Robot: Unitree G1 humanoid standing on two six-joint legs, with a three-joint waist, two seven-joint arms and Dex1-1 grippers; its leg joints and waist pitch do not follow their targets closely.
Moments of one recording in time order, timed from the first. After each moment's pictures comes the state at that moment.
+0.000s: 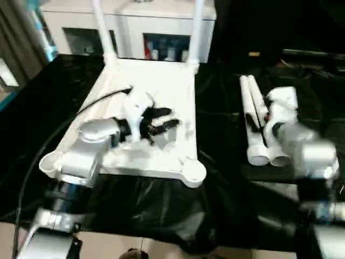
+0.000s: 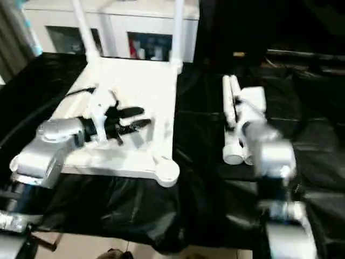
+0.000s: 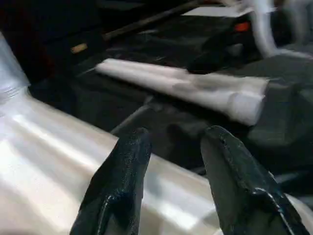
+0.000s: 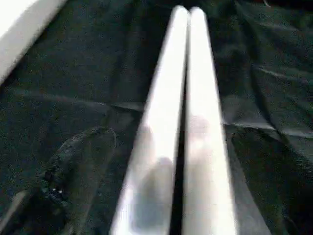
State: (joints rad) left arm -0.54 0.33 -0.12 0.08 -0.20 0.40 -0.89; right arm -0.67 -0.32 -0.19 0.38 0.02 0.79 0.16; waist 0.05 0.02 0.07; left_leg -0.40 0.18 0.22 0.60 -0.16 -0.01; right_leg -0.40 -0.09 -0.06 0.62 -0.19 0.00
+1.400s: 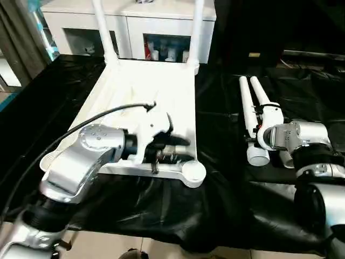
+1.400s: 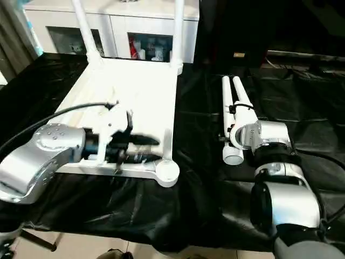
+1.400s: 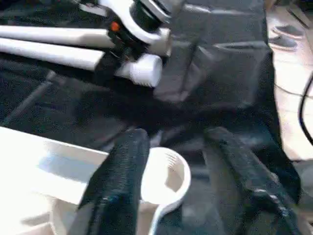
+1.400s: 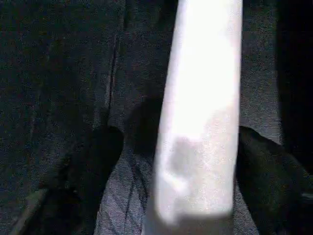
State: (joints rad) left arm -0.49 0.51 -0.28 -0.26 -0.29 0.70 -1.04; right arm -0.92 -0.35 -0.22 0.98 0.09 0.85 0.24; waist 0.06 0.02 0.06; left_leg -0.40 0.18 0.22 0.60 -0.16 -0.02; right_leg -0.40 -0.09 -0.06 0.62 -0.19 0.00
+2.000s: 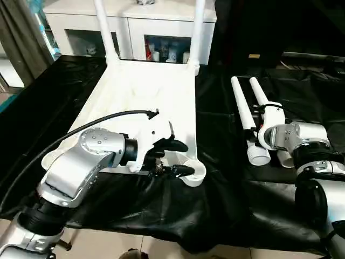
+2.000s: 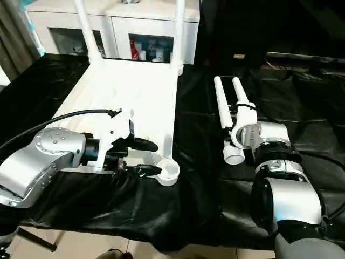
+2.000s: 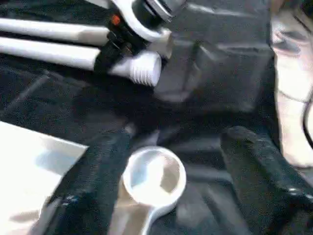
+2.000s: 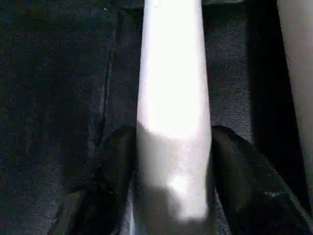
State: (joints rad) left arm -0.51 0.43 -0.28 -0.19 -0.29 0.71 -0.95; right arm -0.93 -0.35 -0.27 1.03 0.13 0.77 0.20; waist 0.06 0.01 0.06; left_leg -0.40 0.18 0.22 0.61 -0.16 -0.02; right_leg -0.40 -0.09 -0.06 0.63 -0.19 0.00
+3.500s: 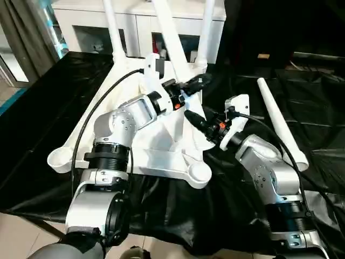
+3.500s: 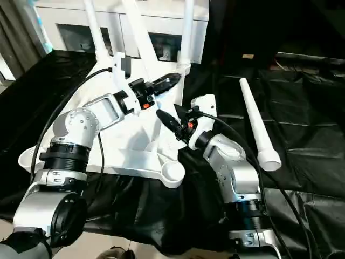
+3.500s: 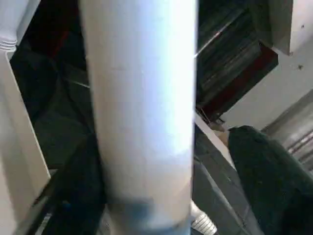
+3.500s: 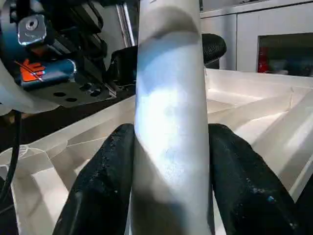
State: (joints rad) left arm -0.90 0.00 0.24 0.50 -0.56 0.73 -0.49; right arm -0.45 -0.10 -0.02 0.16 0.30 0.35 0.61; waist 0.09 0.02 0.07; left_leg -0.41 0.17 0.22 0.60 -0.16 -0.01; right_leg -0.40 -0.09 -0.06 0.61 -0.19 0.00
